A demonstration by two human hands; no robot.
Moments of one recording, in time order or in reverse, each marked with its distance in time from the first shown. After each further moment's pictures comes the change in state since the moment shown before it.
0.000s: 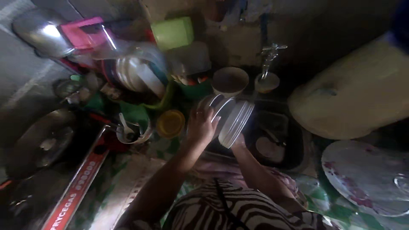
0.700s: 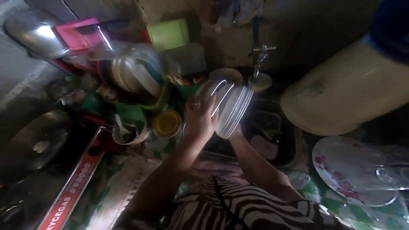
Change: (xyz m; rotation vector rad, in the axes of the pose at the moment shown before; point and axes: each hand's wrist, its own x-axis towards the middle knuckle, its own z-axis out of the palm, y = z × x) left_hand 0.002 0.019 -0.024 -0.096 0.176 0.098; right_hand 0.013 -0.025 0.027 -0.019 -0.134 -0.030
